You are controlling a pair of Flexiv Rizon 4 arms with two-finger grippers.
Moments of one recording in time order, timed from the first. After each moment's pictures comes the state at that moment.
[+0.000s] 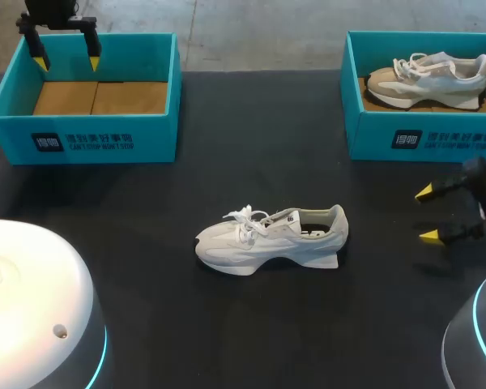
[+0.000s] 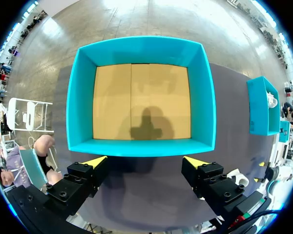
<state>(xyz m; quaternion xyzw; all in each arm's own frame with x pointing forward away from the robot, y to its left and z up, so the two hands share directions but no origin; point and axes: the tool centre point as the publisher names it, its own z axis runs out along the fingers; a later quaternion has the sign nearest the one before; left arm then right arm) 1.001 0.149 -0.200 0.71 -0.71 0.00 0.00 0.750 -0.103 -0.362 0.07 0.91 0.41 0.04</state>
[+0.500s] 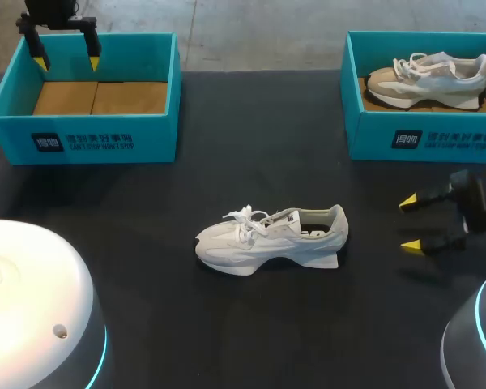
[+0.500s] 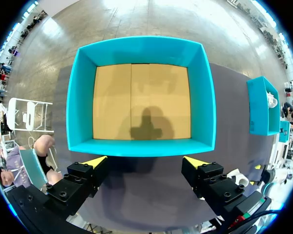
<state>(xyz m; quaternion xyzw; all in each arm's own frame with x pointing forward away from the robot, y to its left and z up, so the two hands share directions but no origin) 1.001 0.149 -0.200 0.71 -0.71 0.00 0.00 0.737 -0.068 -0.377 0.08 0.89 0.45 0.05</state>
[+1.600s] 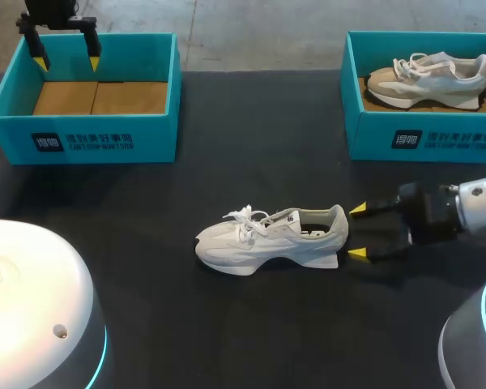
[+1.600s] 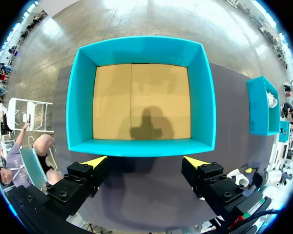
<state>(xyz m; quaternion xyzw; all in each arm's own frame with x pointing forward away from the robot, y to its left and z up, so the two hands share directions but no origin) 1.001 0.149 -0.200 0.71 -0.71 0.00 0.00 0.739 0.025 -0.397 0.08 0.86 0.50 0.05</state>
